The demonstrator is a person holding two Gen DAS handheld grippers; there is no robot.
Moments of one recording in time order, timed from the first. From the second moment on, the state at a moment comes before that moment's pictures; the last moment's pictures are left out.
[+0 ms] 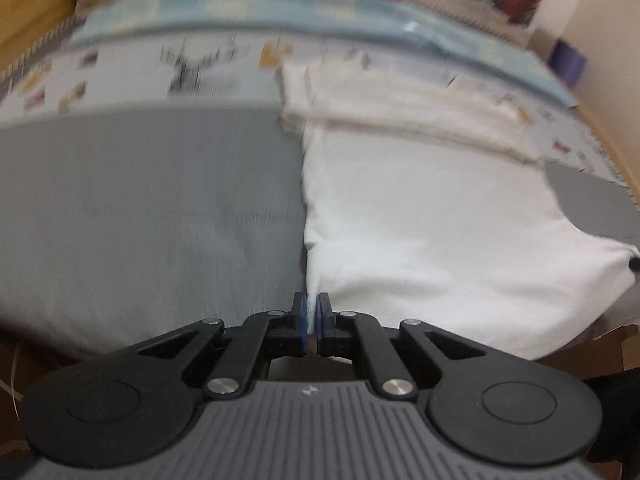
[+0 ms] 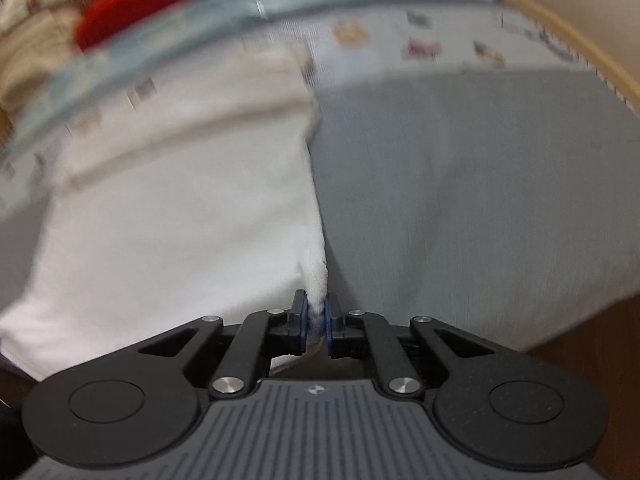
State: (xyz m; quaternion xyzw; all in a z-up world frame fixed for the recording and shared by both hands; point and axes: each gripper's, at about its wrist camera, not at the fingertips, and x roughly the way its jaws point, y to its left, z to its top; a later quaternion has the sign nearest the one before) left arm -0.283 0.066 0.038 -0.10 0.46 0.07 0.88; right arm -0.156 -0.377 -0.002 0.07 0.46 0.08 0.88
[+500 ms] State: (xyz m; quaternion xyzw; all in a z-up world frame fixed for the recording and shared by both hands) left arm -0.407 0.073 0.185 -0.08 0.37 0.01 0.93; right arm -0.273 -0.426 0.109 0.12 0.35 0.17 0.91
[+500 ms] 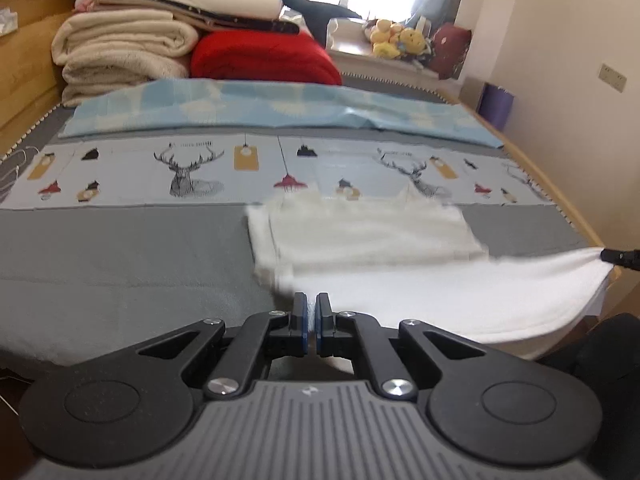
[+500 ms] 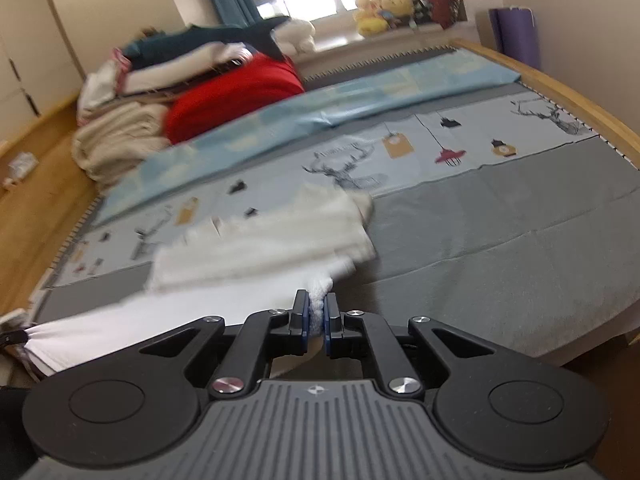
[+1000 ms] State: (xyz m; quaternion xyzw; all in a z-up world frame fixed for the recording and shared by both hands) left arm -0.149 0.147 0.045 -0.11 0.44 0.08 0.89; right arm -0.033 -0.359 0.019 0.11 0.43 0.11 0.89
